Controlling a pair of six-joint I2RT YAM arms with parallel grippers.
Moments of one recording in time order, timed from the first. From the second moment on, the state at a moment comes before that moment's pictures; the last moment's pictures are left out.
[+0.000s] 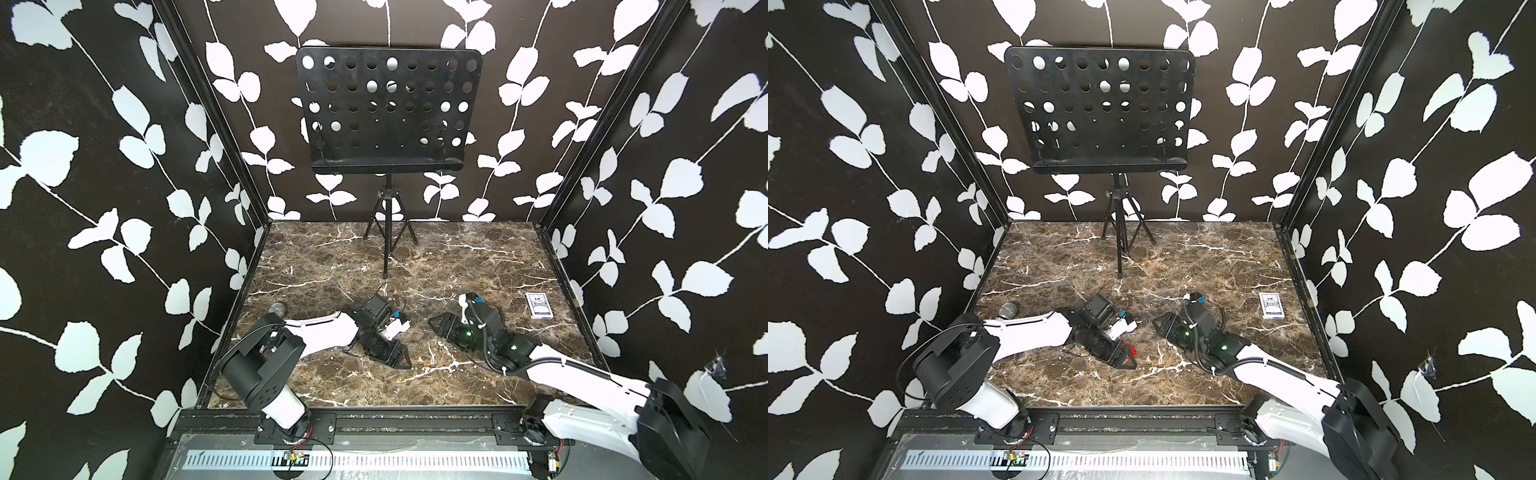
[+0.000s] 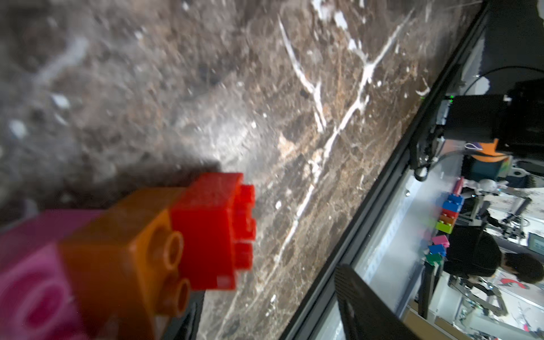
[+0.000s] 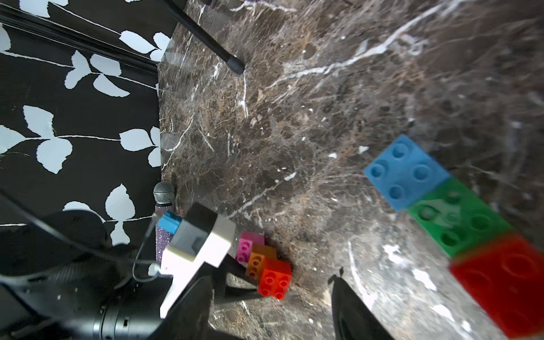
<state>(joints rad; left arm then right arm) -0.77 1.59 0.79 -0.44 0.62 -0.26 0.77 1.06 0.52 -0.09 -0.05 1.13</state>
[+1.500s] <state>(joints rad) -0.62 2.05 1.39 -0.51 0.75 -0.08 0.74 1.21 0.62 -0.17 -0.14 1.08</state>
